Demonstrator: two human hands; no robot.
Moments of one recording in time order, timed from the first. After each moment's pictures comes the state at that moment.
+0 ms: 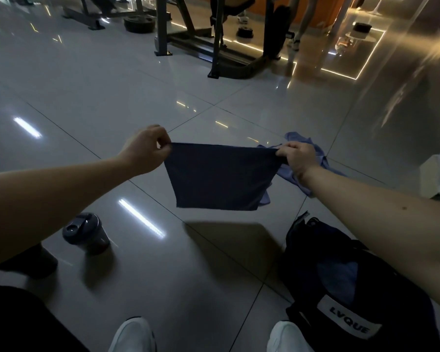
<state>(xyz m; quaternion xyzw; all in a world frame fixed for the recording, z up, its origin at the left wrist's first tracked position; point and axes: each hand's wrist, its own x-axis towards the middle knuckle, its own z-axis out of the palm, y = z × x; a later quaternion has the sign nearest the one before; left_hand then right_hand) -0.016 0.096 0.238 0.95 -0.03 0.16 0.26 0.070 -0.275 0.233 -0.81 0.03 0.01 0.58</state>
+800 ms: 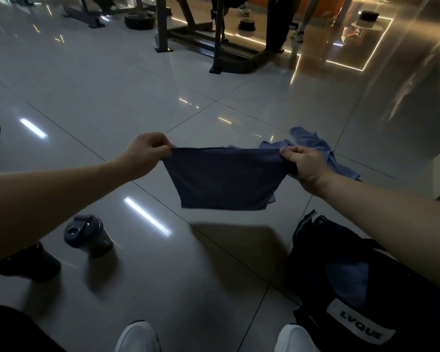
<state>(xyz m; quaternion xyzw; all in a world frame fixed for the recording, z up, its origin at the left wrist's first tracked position) -0.019 0.093 0.239 0.88 0.02 0.03 0.46 0.057 -0.285 0.224 -0.75 0.02 0.09 0.65</state>
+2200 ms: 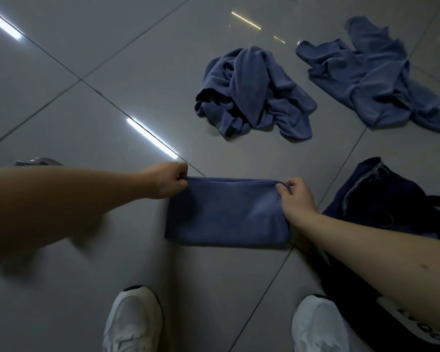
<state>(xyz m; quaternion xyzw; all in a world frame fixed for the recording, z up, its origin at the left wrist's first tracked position) -0.018 0.080 -0.023 0.94 -0.03 -0.27 0.20 -0.003 -0.260 -0.052 -0.88 0.15 0.17 0.41</state>
